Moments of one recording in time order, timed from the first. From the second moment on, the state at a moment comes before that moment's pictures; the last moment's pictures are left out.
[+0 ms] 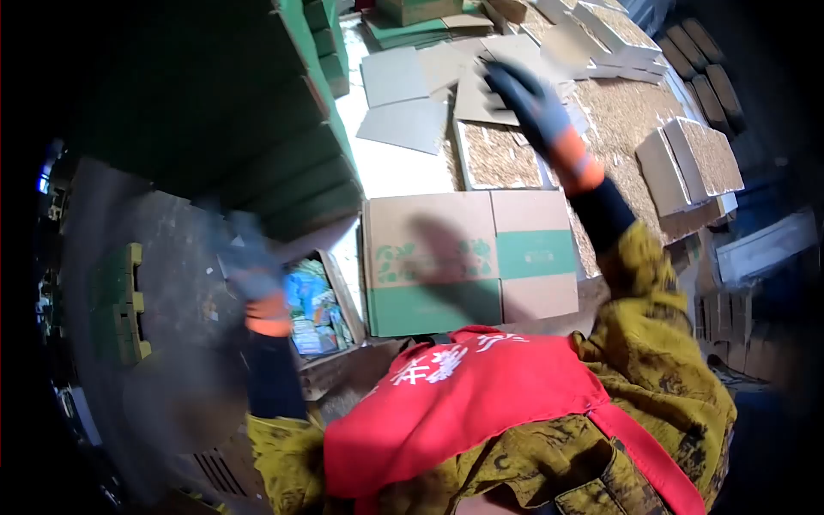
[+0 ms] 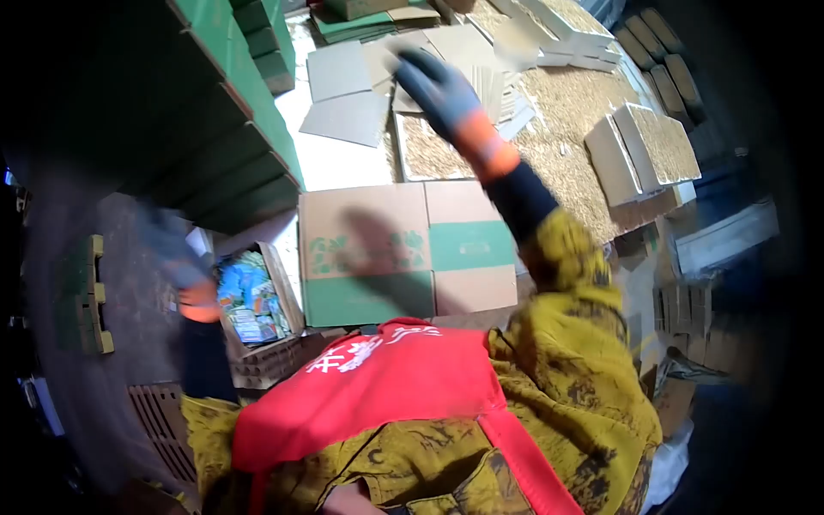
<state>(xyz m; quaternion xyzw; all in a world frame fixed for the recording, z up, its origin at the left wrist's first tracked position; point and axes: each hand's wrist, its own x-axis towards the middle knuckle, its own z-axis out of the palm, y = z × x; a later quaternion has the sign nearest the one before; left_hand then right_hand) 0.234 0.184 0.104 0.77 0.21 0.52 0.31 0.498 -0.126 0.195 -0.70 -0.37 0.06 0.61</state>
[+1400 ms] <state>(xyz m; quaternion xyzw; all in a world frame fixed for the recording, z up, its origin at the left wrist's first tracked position) 0.227 0.050 0.273 0.98 0.08 0.12 0.12 0.331 -0.256 0.216 -0.72 -0.60 -0.16 0.29</state>
